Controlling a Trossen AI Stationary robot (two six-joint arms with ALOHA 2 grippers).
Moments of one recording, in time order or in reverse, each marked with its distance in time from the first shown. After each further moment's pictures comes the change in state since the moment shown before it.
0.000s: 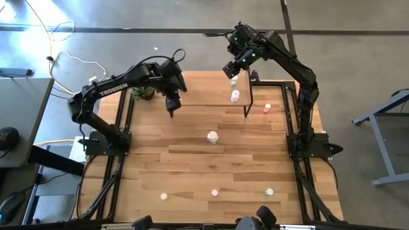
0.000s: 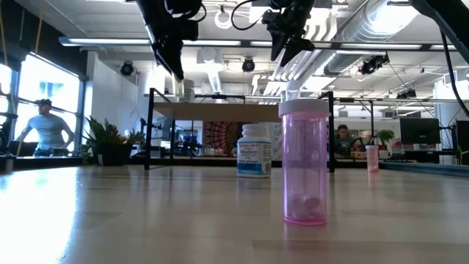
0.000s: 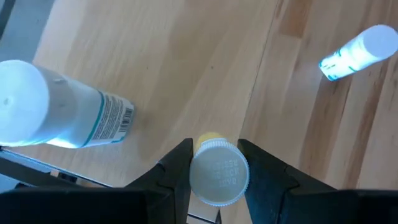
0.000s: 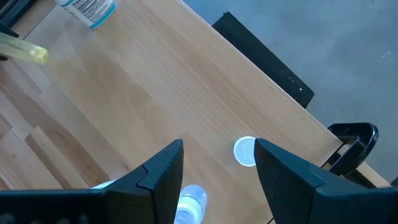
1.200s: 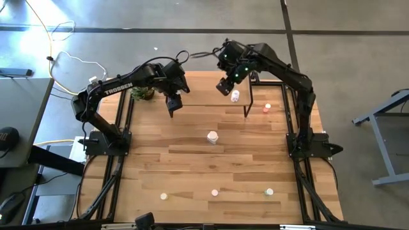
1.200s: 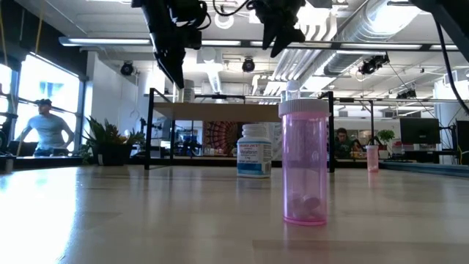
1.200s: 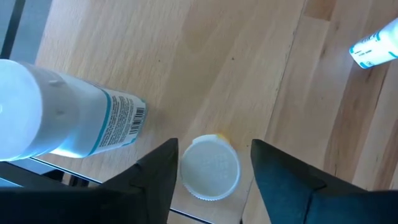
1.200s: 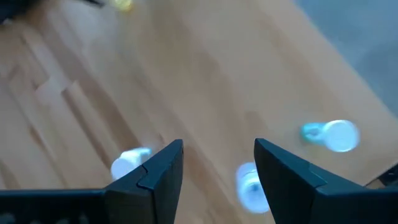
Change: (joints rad) left arm 0.001 0.048 0.000 0.008 -0.065 0.026; right arm 0.185 0.000 0.000 -0.042 -0.005 0.005
